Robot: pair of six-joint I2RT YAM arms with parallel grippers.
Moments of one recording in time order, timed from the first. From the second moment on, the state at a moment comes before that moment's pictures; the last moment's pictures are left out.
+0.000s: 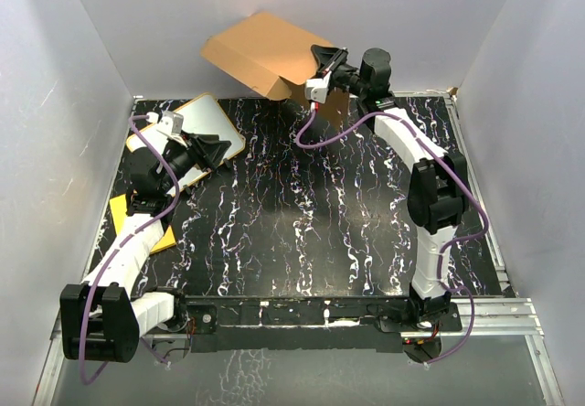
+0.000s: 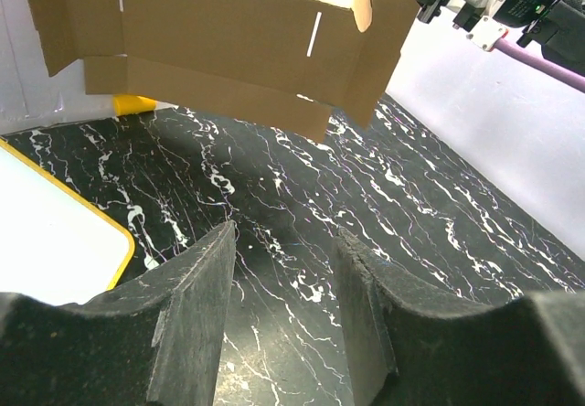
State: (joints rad) left arm -0.06 1.11 0.67 0.51 0.60 -0.35; right arm 0.26 2.03 1.79 0.36 -0.71 -1.54
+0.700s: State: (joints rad) left arm -0.06 1.11 0.67 0.55 0.61 -0.38; right arm 0.22 1.89 1.57 0.37 -0.73 -1.59
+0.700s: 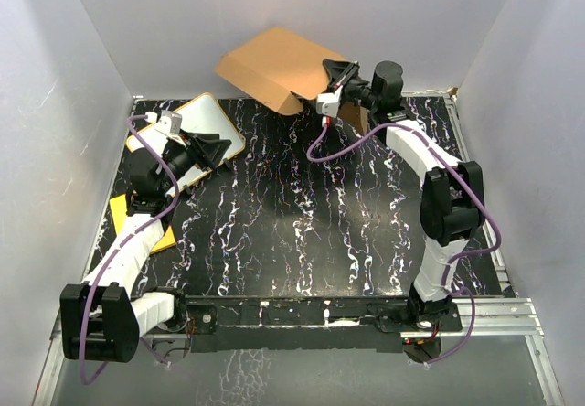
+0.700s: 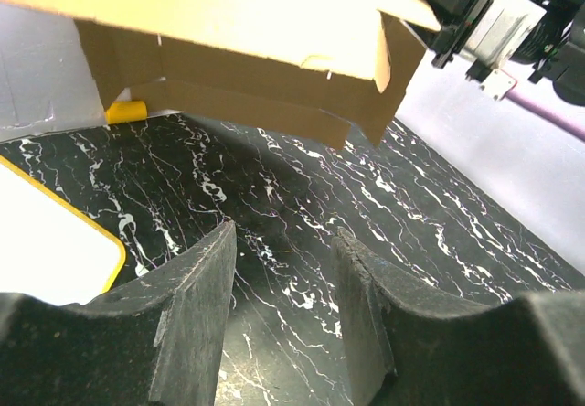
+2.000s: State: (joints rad) left arm -0.06 1.11 0.66 0.56 0.61 -0.39; right arm 0.30 1.73 1.51 0.27 -0.82 -1.41
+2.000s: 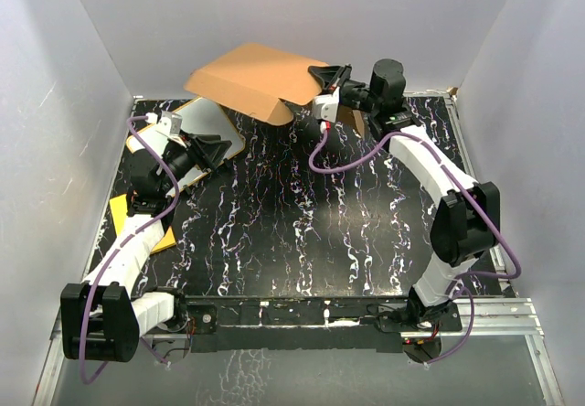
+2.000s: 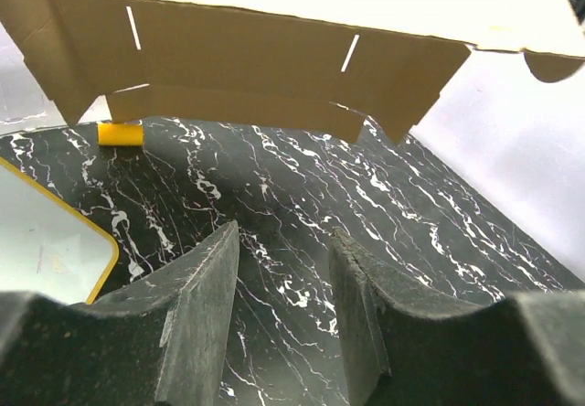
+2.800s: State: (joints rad) left arm -0.06 1.04 0.65 0.54 0.64 -0.48; right arm 0.30 1.60 1.75 -0.14 -0.69 -1.13
